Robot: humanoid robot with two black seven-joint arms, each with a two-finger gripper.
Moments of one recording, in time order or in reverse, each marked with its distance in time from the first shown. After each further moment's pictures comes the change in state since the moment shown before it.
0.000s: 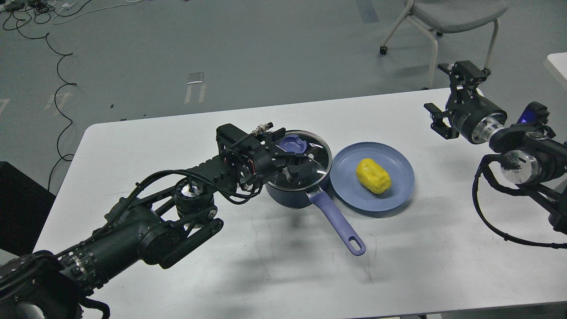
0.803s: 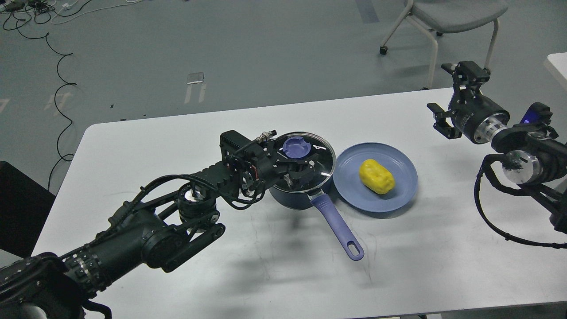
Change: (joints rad) left arm 0.007 -0.011 0.015 0.035 0.000 0.000 0.005; right arm -0.002 0.000 0.002 -0.014 0.000 0.000 0.005
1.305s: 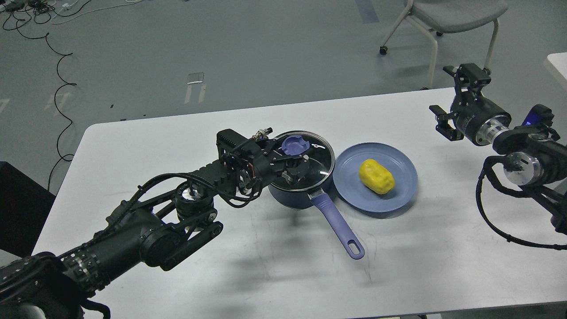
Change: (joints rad) left arm -0.006 0.008 0.000 -0.007 -0.009 0.001 -0.006; right arm -0.004 0.000 -0.006 -0.014 0.000 0.000 0.002
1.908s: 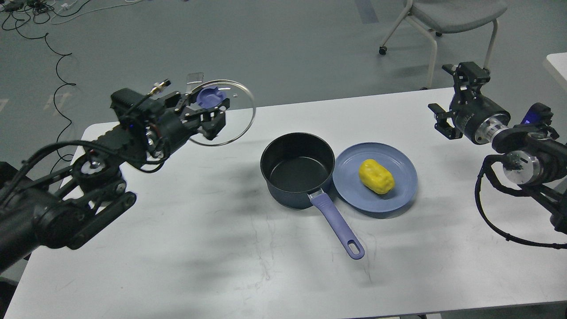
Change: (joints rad) left arm -0.040 0.460 0.029 -0.098 -0.150 0.151 -0.003; right arm 0.005 0.002 0.003 0.003 0.000 0.002 0.000
